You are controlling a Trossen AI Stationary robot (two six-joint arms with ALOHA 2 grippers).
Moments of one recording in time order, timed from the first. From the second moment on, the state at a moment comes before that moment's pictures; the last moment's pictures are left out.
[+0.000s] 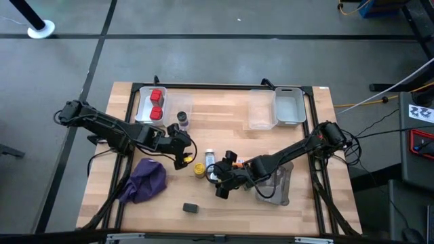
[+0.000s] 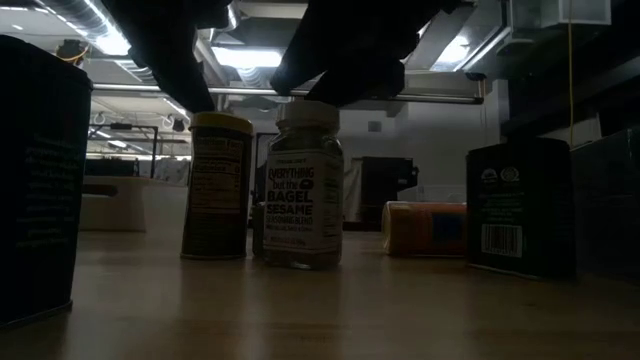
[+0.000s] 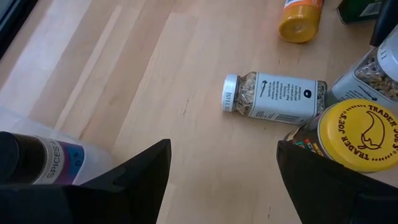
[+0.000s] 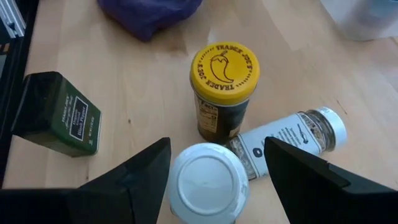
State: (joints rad) left arm -0.25 1.28 0.92 -0.63 -0.41 -0.41; right arm 0.40 1.91 1.40 -0.29 0.39 0.50
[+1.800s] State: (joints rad) left arm -0.26 1.28 0.92 -0.58 -0.41 -0.43; right arm 0.40 1.68 1.40 -0.66 0.50 0.54
